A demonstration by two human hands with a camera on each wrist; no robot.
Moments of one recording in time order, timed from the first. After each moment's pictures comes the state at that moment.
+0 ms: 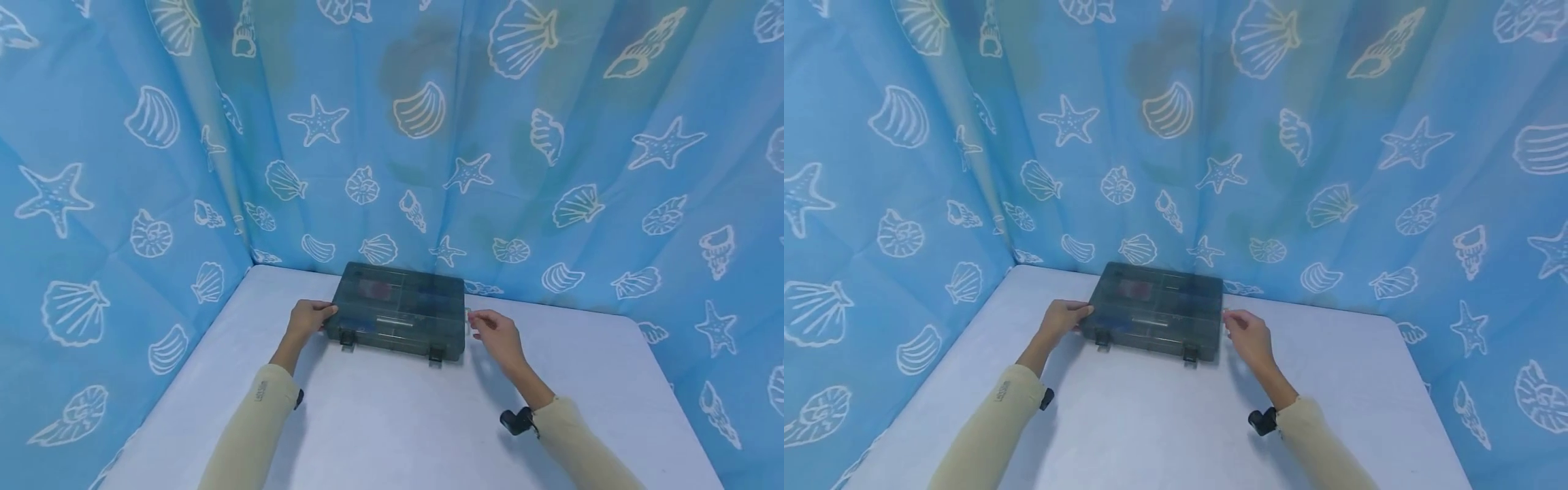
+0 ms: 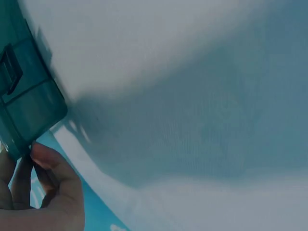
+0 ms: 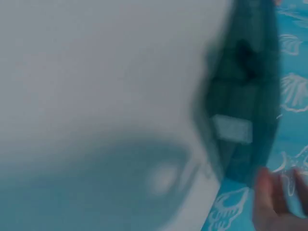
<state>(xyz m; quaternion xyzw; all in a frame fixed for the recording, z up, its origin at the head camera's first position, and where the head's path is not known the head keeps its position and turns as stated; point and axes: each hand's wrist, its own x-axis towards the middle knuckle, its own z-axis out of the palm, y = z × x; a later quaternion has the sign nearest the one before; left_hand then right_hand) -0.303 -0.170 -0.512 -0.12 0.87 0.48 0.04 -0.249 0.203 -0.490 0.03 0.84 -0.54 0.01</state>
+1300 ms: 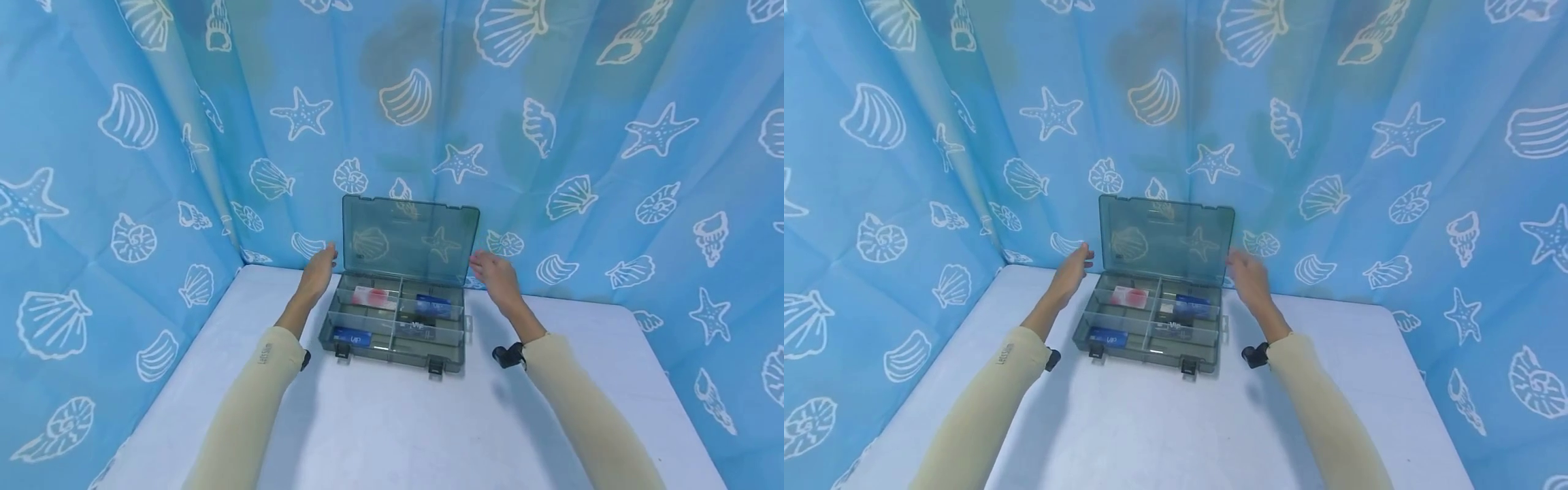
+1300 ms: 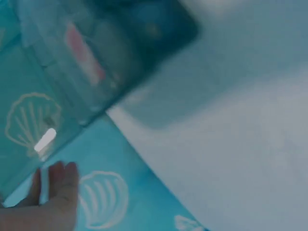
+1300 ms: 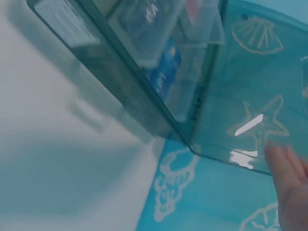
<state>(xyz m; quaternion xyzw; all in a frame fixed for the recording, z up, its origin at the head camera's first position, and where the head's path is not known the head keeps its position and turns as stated) -0.345 -0.144 -0.440 0.00 0.86 0.51 0.04 -0.322 0.225 -0.432 -0.03 0.81 -0.59 -0.01</state>
